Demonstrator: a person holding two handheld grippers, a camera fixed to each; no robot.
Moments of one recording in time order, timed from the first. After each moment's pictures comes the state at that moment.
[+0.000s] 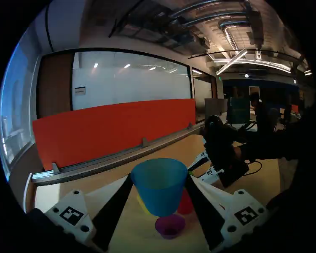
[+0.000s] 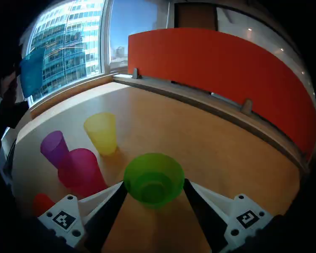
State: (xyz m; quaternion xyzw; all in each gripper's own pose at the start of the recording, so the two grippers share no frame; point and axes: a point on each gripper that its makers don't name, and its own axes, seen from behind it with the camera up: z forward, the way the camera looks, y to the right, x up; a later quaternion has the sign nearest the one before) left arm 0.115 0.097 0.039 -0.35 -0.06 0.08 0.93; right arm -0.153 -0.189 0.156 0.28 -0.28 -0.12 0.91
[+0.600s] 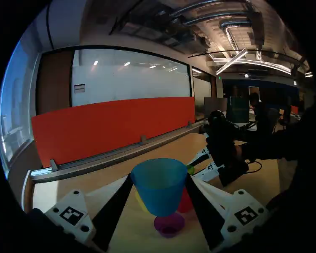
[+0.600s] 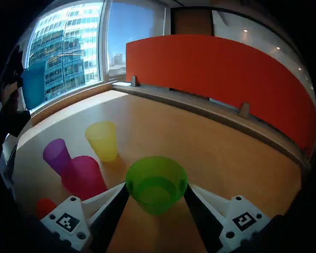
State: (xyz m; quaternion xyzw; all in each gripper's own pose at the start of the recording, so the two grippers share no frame) left arm 0.106 0.098 0.040 -0.35 -0.07 0.08 0.93; right arm -0.135 -0.189 0.157 0.28 -0.25 -0.10 0.92
